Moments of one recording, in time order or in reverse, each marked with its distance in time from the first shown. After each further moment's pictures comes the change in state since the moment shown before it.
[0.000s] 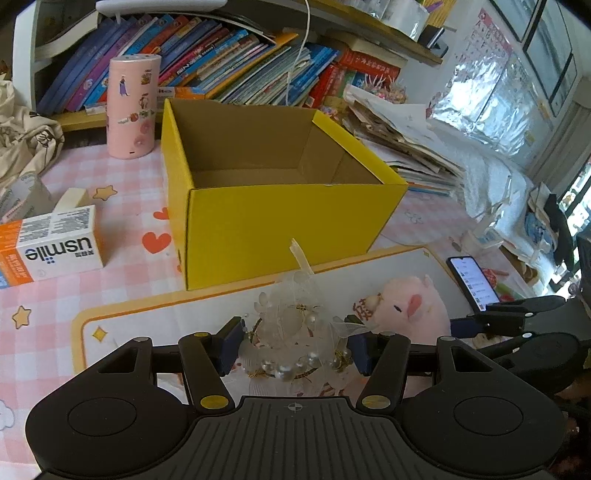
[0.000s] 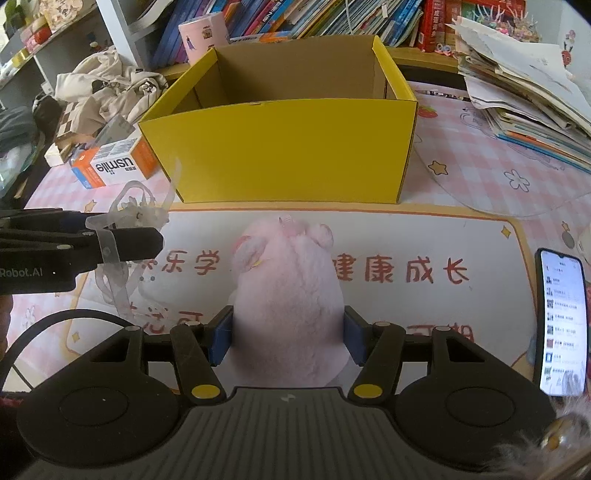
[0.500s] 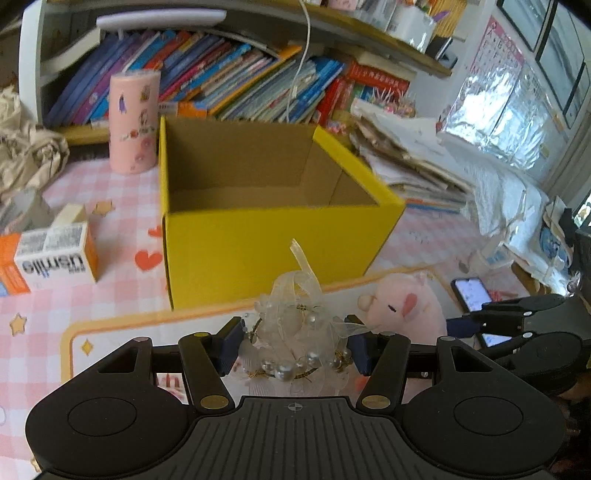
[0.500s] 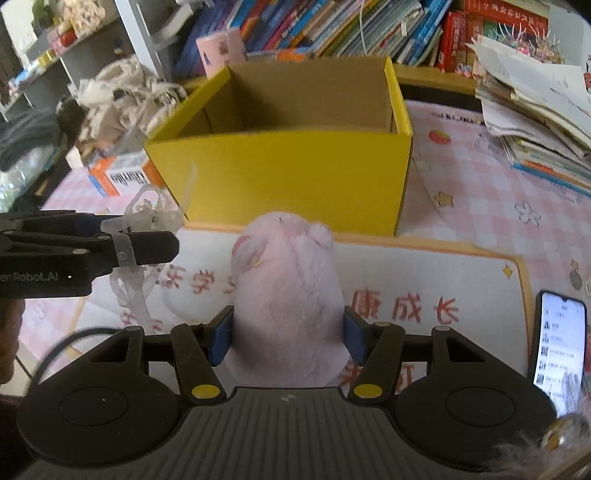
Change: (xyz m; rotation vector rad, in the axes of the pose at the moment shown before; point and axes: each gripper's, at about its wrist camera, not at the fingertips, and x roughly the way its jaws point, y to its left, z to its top) left arm 0.003 -0.028 0.015 -0.018 -0.062 0.055; right arm -0.010 -0.028 0.022 -0.061 -0.047 0.091
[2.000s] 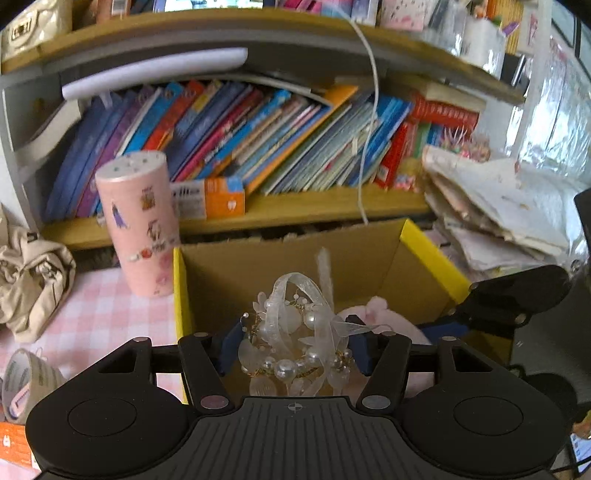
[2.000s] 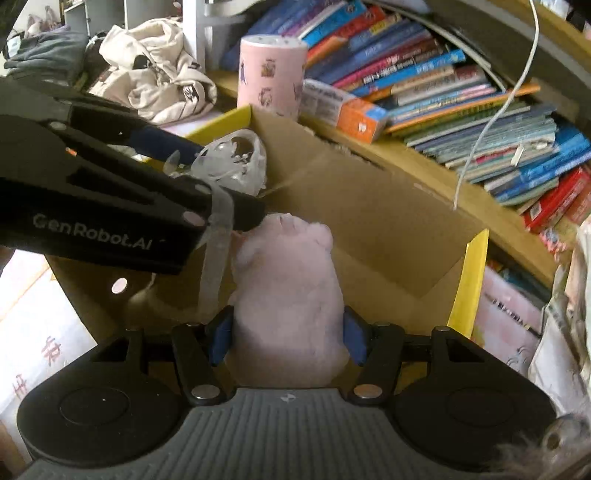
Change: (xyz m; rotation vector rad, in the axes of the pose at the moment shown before) left arm 0.113 0.038 0.131 0.068 -0.059 0.196; right arm 0.118 -0.010 0.171 -0.467 0.022 -0.005
